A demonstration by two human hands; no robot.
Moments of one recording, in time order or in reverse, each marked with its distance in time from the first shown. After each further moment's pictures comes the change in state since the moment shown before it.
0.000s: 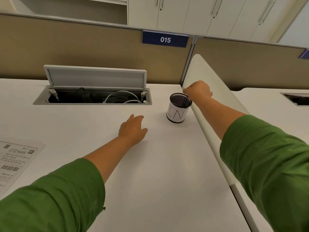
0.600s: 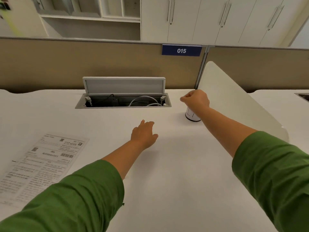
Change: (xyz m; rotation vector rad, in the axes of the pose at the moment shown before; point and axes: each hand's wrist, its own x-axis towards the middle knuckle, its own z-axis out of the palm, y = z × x) left_hand -0.069 -0.036 -0.042 0.040 -0.039 0.014; right_hand -0.111 -0.037 0.008 0.149 -0.048 -0.182
